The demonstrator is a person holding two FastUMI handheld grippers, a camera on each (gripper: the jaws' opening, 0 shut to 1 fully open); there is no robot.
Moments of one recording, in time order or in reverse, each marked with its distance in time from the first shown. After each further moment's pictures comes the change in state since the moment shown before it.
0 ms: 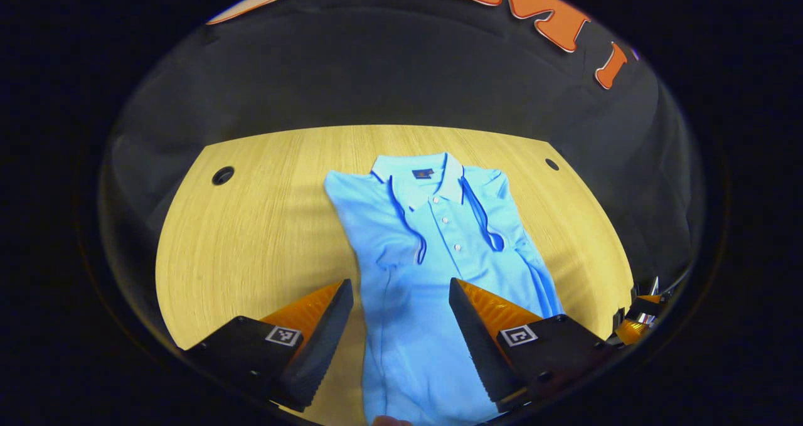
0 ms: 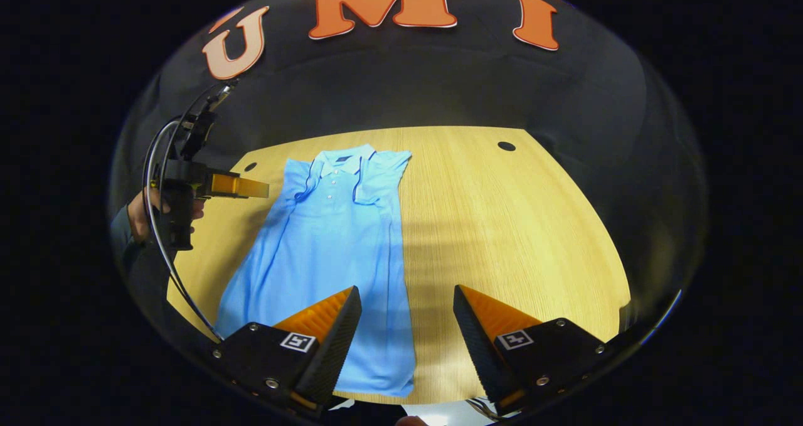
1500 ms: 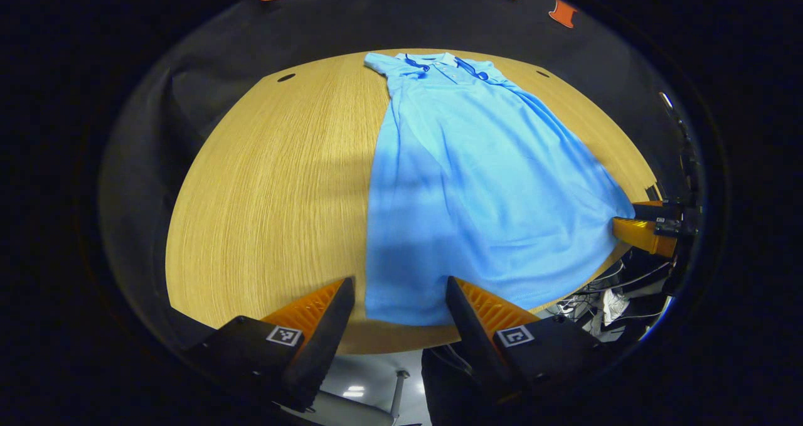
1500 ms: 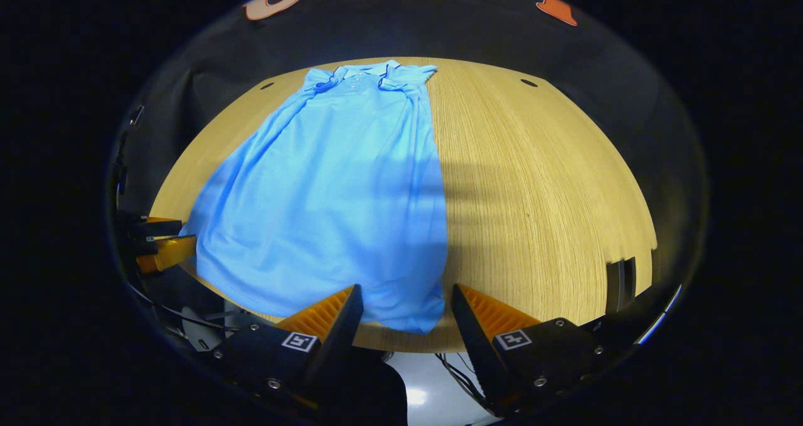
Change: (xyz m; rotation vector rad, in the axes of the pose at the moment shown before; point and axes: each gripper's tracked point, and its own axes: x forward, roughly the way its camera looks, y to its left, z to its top) left arm -0.105 0.000 -0.293 0.059 0.156 0.154; right arm 0.010 0.028 -0.162 -0.076 0.195 -0.006
